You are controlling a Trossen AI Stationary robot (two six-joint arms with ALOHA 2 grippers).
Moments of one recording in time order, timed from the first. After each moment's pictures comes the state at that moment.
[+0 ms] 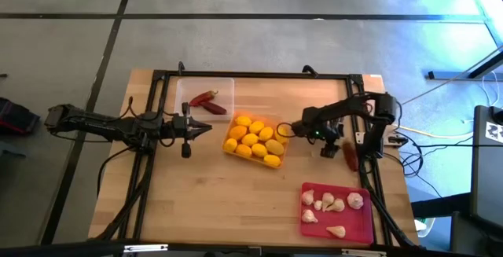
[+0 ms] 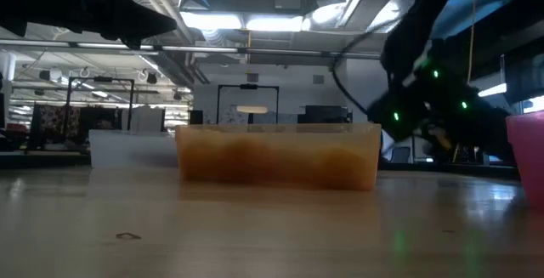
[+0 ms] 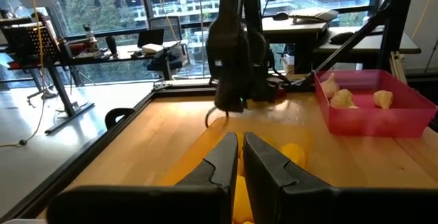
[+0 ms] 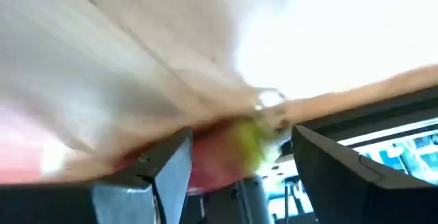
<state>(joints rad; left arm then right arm) -0.04 0.61 0.22 0.33 -0.22 0.09 -0.22 1.86 0.87 -1.31 0.04 0.18</state>
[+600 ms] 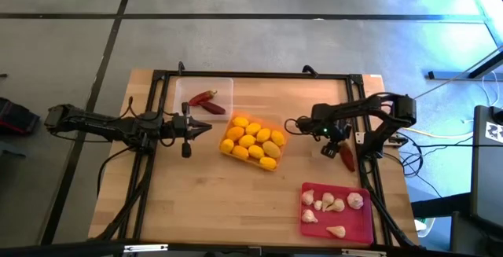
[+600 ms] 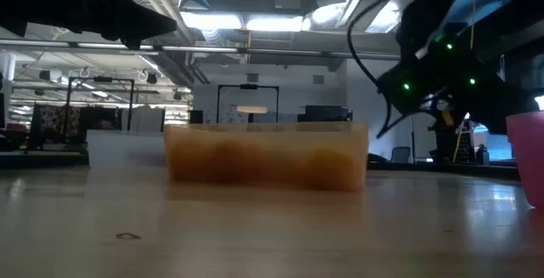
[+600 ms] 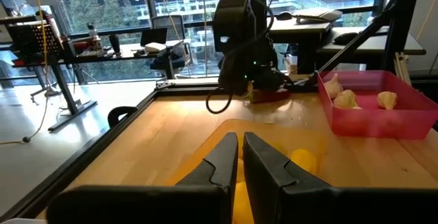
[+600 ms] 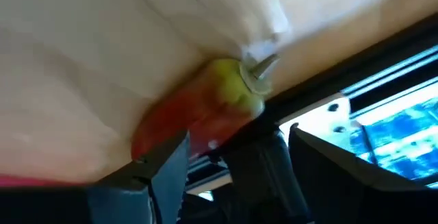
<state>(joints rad) -0.04 0.61 0.22 0.33 -0.23 0.08 -0.22 1.66 0.85 -1.39 -0.02 0.39</state>
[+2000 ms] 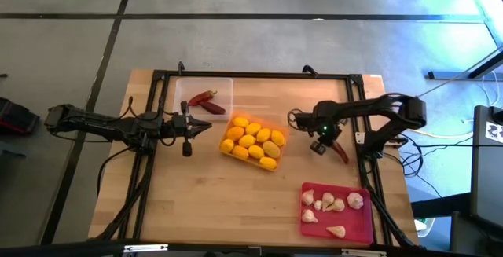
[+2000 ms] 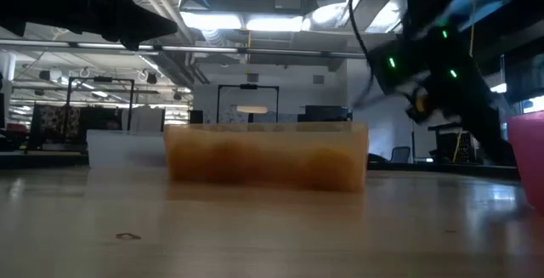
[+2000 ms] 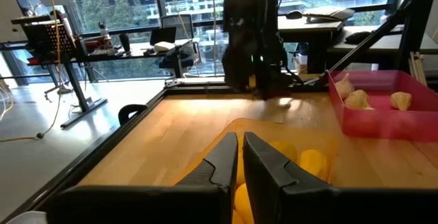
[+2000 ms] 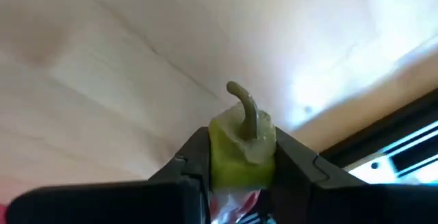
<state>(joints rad) -0.04 0.61 0.22 0.33 -0.27 0.08 -0.22 1.57 0.86 -1.21 -0.05 0.49</state>
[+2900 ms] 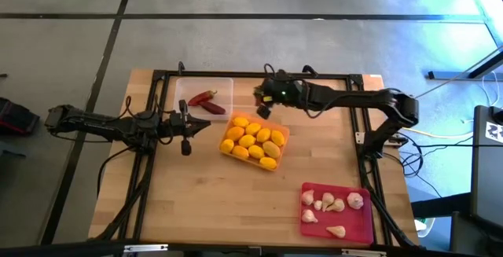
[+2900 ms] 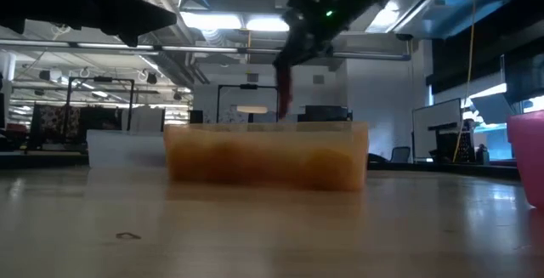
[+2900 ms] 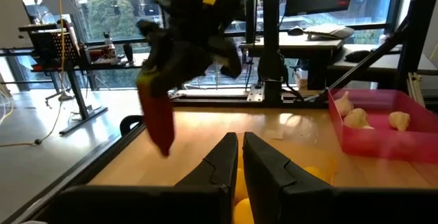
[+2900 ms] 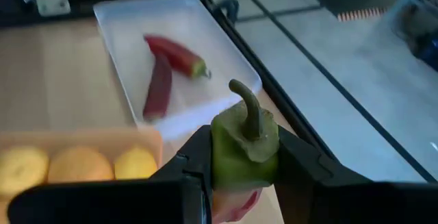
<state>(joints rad) -0.04 0.58 0.22 0.35 -0.28 0.06 -0.24 1.63 1.25 -0.17 0.27 -0.02</state>
